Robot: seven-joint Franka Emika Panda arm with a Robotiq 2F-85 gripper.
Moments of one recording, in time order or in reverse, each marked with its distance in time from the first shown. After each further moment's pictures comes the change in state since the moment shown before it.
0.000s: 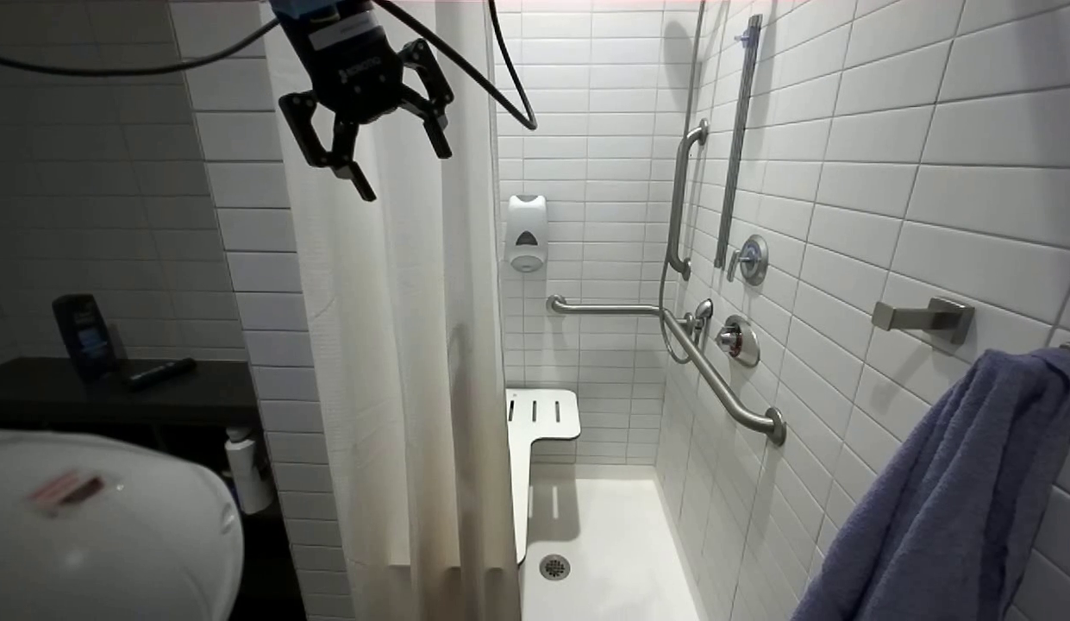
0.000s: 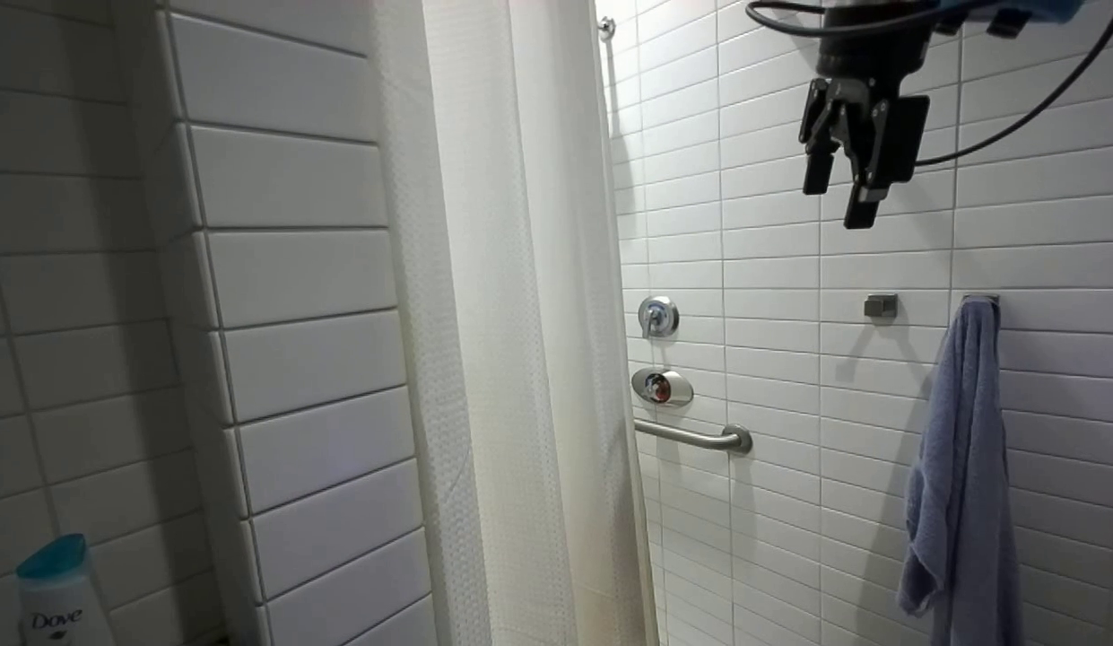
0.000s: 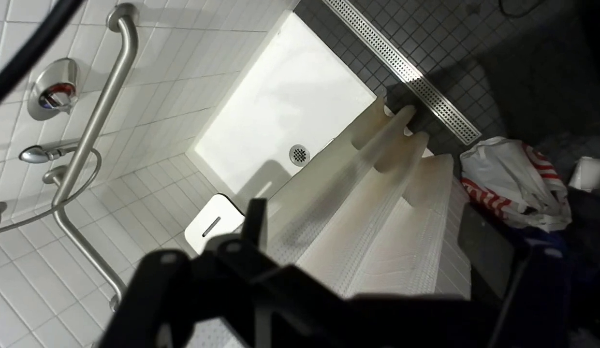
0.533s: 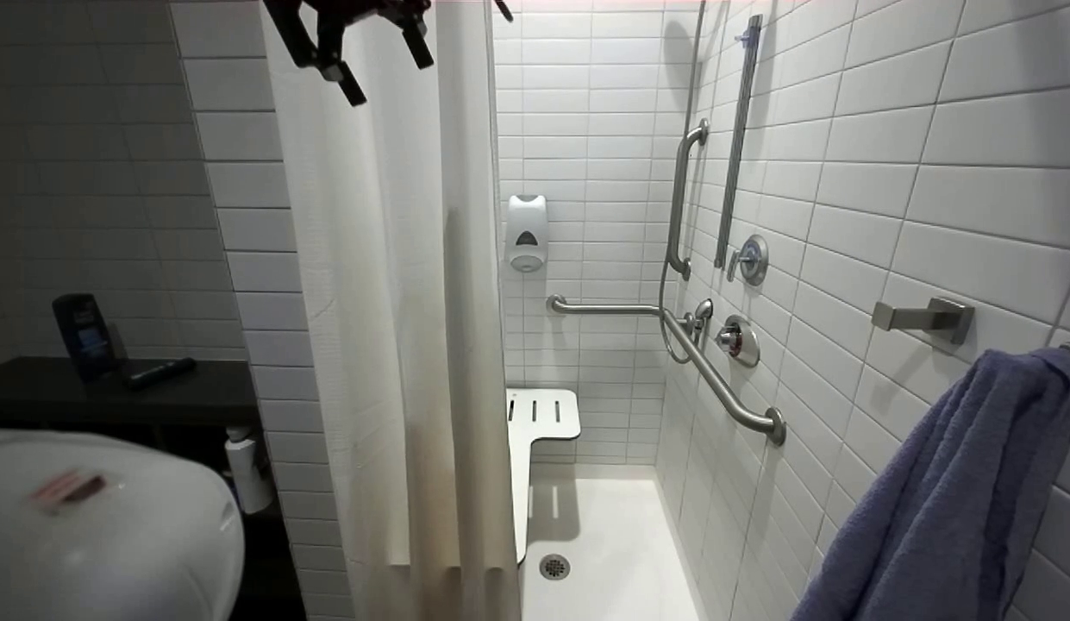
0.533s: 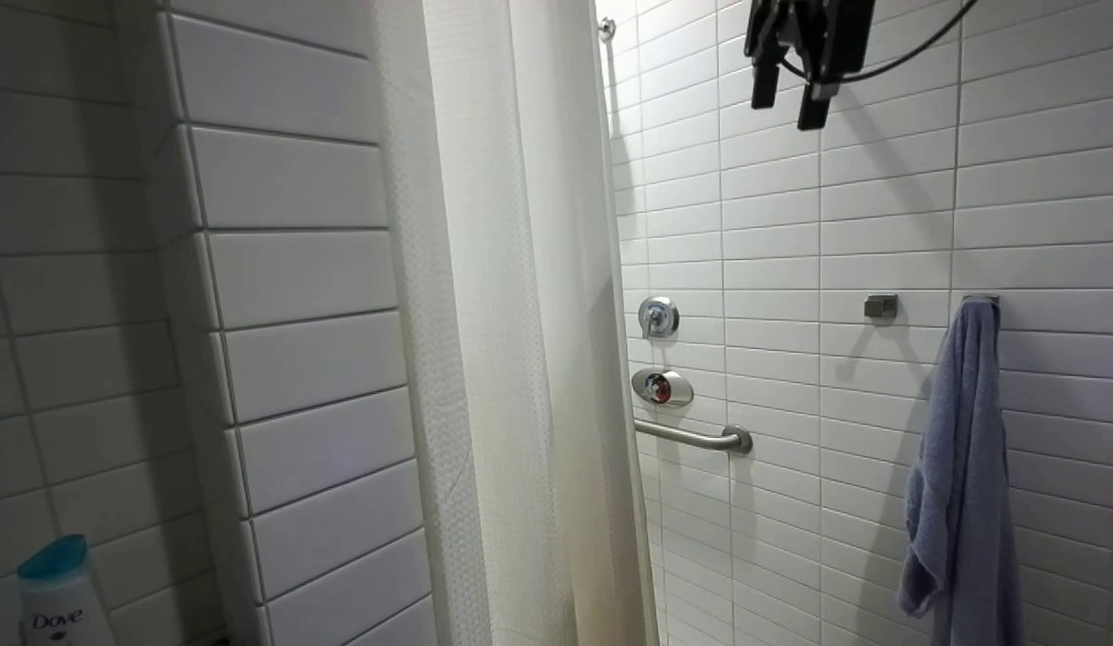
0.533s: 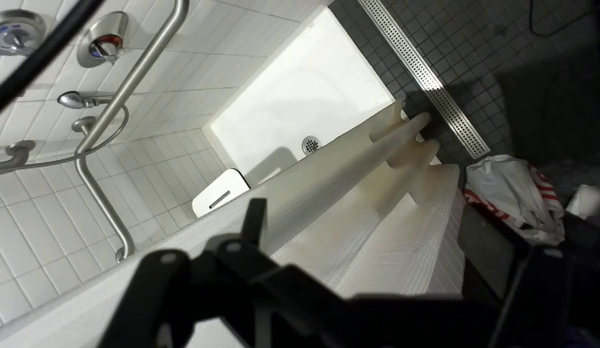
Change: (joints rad) arm 0.002 0.163 0.069 0.312 0.010 -0.127 -0.139
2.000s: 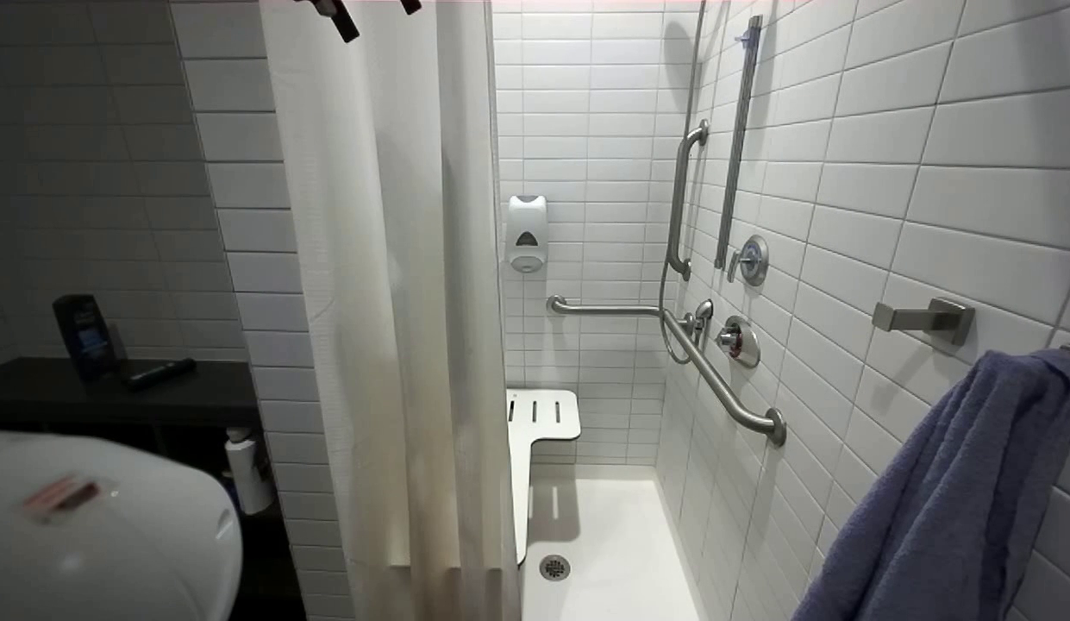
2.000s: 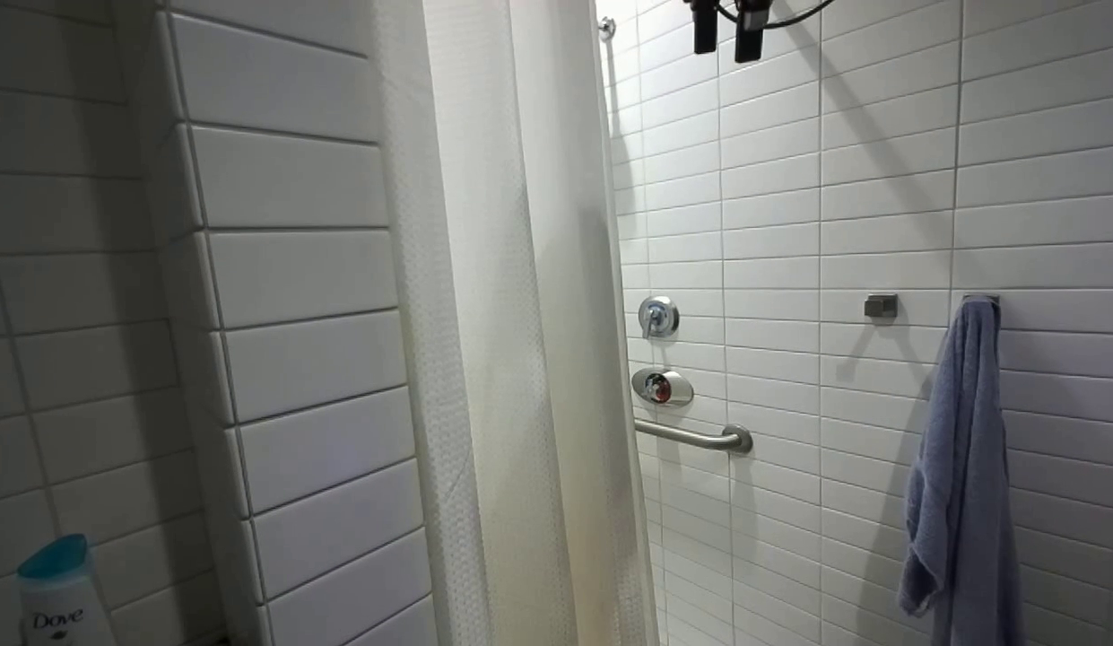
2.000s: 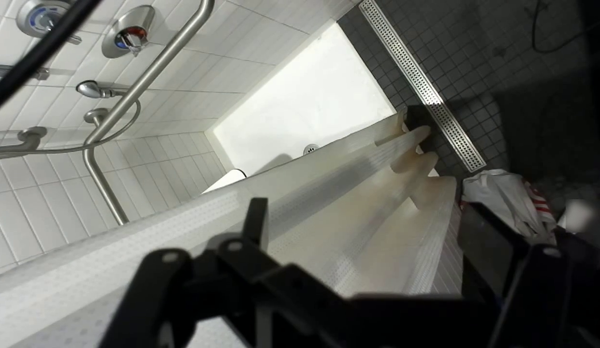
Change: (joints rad) arm -0.029 0.234 0.079 0.348 -0.011 -0.163 -0.047
